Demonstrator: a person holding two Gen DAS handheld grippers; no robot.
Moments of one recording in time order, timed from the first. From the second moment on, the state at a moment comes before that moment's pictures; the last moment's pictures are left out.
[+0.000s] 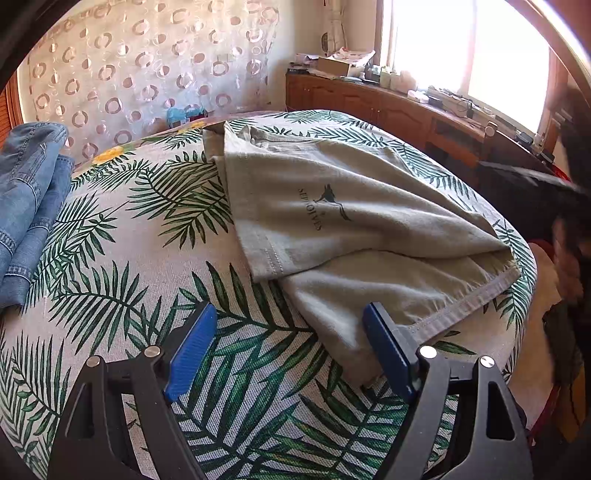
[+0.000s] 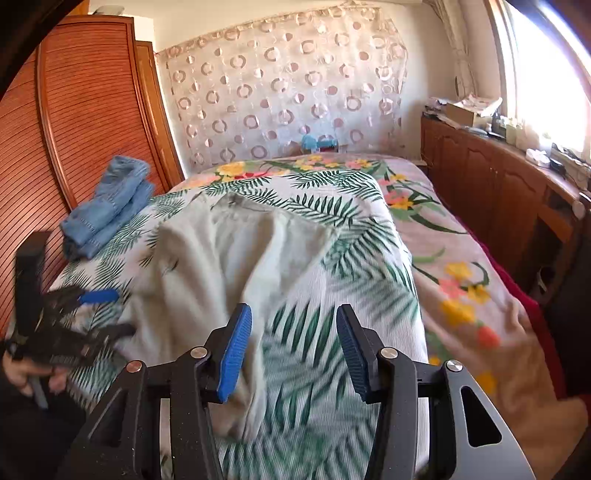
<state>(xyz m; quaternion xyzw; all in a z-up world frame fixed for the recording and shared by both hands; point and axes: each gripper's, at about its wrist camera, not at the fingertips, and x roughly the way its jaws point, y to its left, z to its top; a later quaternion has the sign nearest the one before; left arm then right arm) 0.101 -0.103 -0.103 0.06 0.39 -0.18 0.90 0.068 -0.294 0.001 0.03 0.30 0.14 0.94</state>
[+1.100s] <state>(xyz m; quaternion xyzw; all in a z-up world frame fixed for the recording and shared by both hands) 0.099 -0.101 -0.103 0.05 0.39 -0.18 0.90 0.196 -0.285 0.008 0.01 0.34 0.07 0.94</state>
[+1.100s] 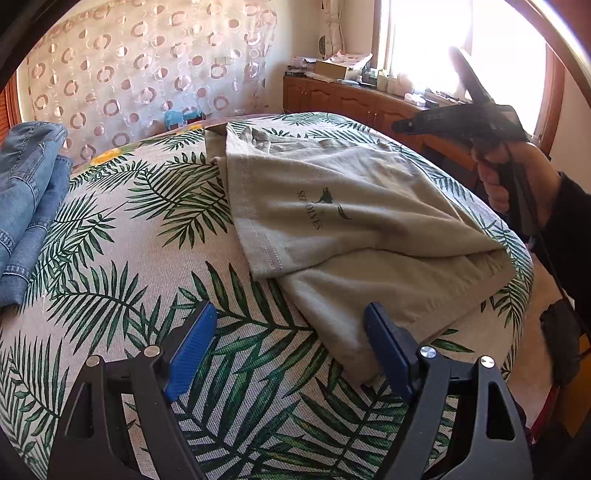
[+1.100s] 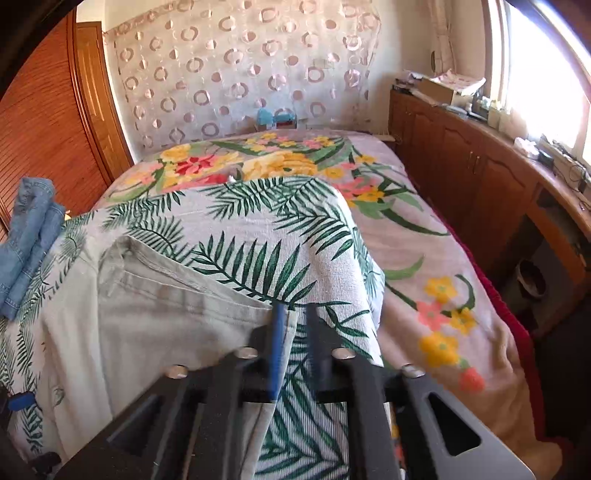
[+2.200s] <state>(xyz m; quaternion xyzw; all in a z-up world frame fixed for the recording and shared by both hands) 0.069 -0.020 -0.059 -0.01 0.30 -0.10 0.95 0.120 -0.089 -0.039 -0.12 0.36 0.34 0.86</state>
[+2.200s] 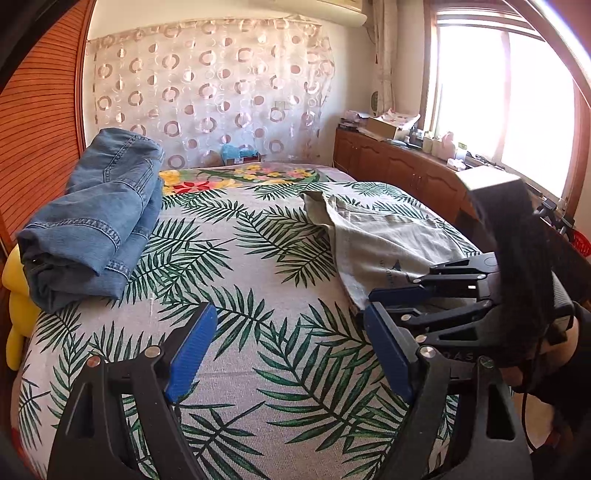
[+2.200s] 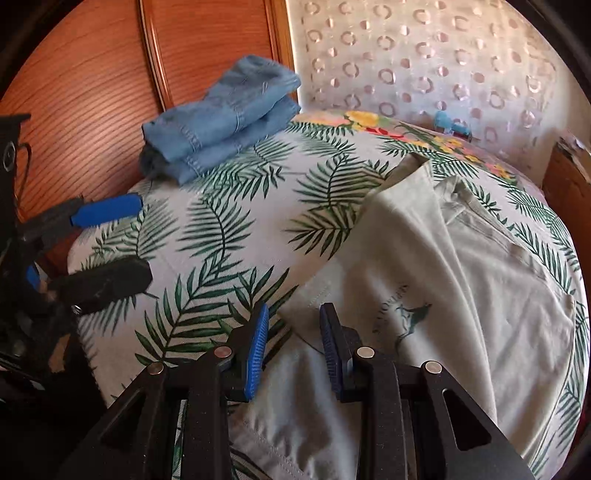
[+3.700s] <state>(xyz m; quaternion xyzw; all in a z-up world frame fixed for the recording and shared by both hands) 0.067 -0.047 -0.079 0.02 0.32 -0.12 0.94 0.165 -0.198 0.008 -0.08 0.32 0.17 0.93</state>
